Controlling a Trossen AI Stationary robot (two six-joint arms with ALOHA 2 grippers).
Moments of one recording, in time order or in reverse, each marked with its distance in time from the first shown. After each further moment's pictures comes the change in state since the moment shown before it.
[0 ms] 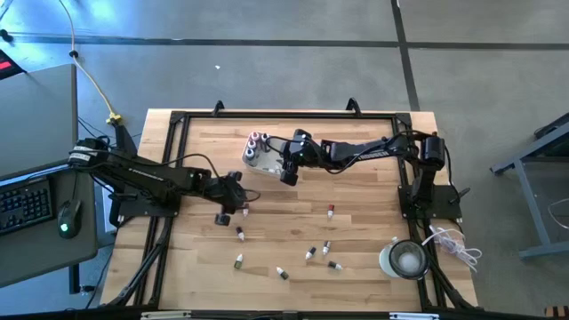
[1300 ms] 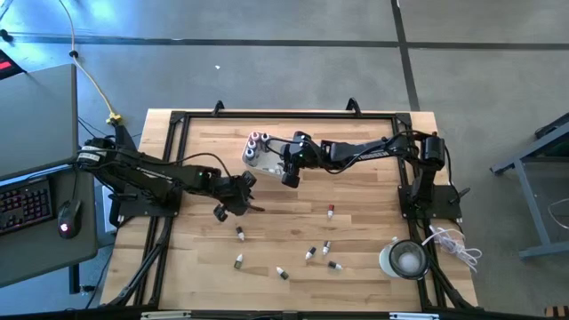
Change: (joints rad) left arm 0.000 0.102 0.155 -0.141 -0.019 0.556; right arm -0.001 0.000 0.000 -0.041 -0.038 -0.010
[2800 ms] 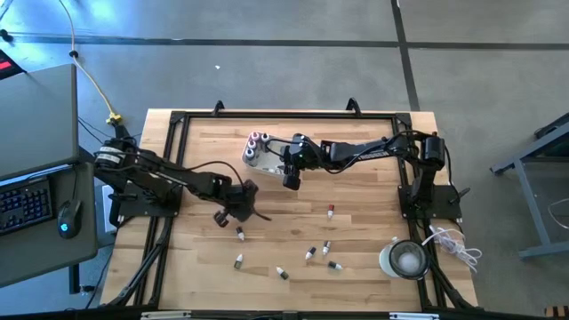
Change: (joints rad) left arm -0.001 0.206 0.001 0.038 0.019 -0.095; right arm 0.000 0.000 0.000 -0.014 -0.064 0.009
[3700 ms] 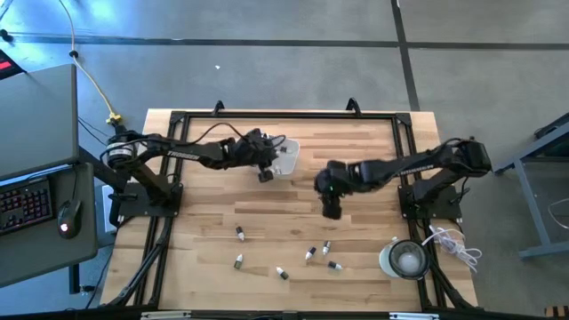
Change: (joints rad) left arm 0.364 0.059 0.134 0.450 -0.129 -0.476; right arm 0.263 -0.364 -0.251 -0.491 0.028 0.200
